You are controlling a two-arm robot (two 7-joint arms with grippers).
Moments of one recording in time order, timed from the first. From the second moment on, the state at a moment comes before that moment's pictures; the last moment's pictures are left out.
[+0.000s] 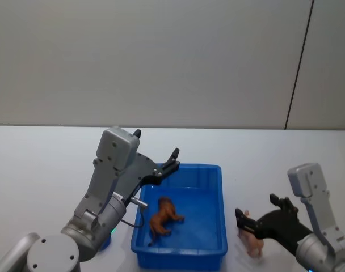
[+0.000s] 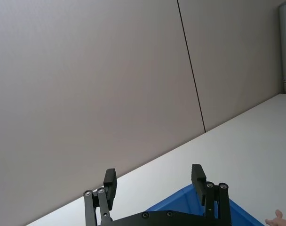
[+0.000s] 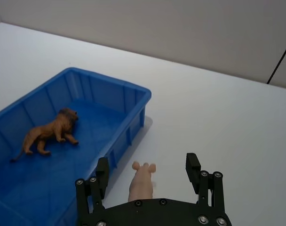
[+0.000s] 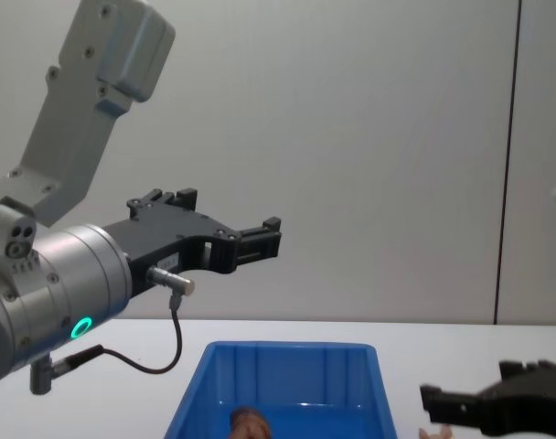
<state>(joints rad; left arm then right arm) -0.24 0.38 0.45 -1.63 -0.20 0.01 -0.01 0.04 0.23 -0.28 -1.64 0.16 0.33 0.15</state>
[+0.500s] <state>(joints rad) -0.24 0.38 0.45 -1.63 -0.20 0.01 -0.01 0.04 0.24 -0.28 -1.56 0.13 0.37 0.18</state>
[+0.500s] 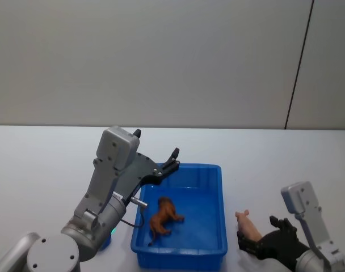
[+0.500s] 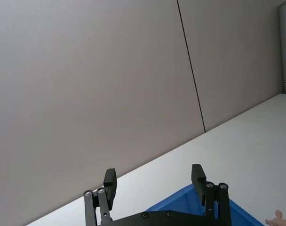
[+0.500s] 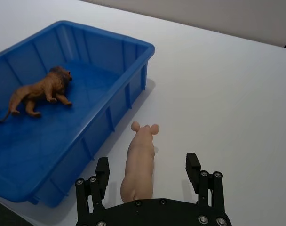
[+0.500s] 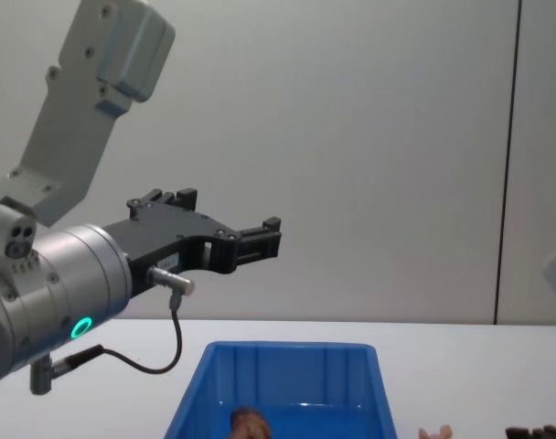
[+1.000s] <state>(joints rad) -0.24 0.38 0.45 -1.63 -0.20 0.01 -0.01 0.07 0.22 -0.30 -1.46 0.11 0.29 0.22</state>
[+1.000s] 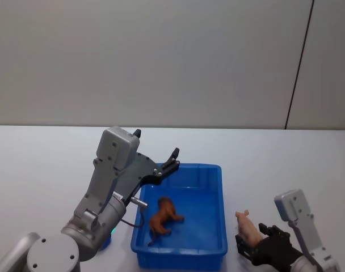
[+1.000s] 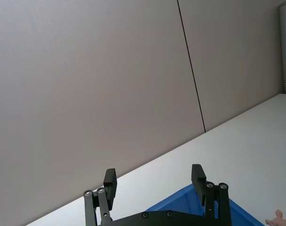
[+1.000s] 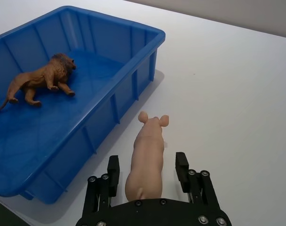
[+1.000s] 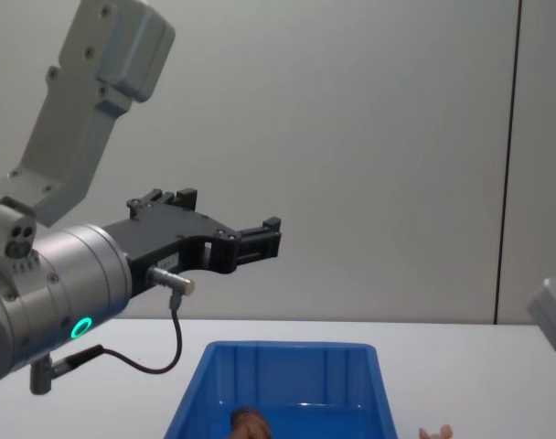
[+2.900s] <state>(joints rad) -0.24 0.38 0.45 -1.63 -0.20 0.01 -0.01 0.18 0.14 -0.32 -1.46 0.10 0.19 0.29</state>
